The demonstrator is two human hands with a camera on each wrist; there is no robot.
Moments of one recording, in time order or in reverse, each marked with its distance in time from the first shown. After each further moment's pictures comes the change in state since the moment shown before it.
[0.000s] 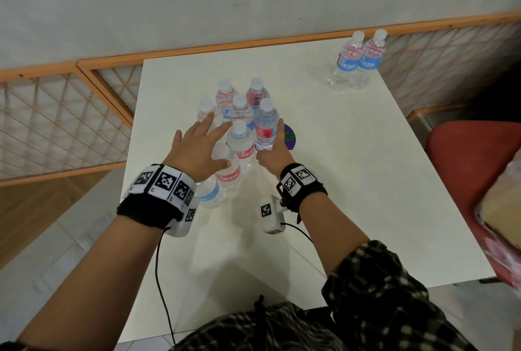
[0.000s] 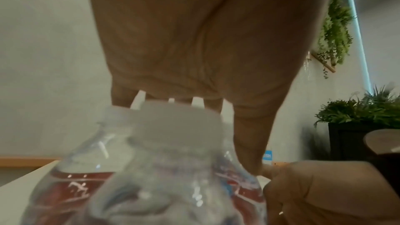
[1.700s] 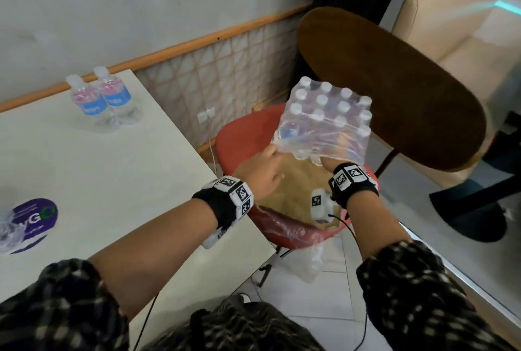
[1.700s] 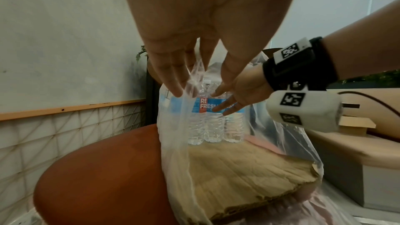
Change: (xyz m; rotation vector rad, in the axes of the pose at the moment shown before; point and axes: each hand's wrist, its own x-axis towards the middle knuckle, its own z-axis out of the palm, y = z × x) left_hand 0.044 0.564 0.118 -0.074 -0.039 0.921; right_hand -0.243 0.081 -0.550 -0.502 0.581 0.712
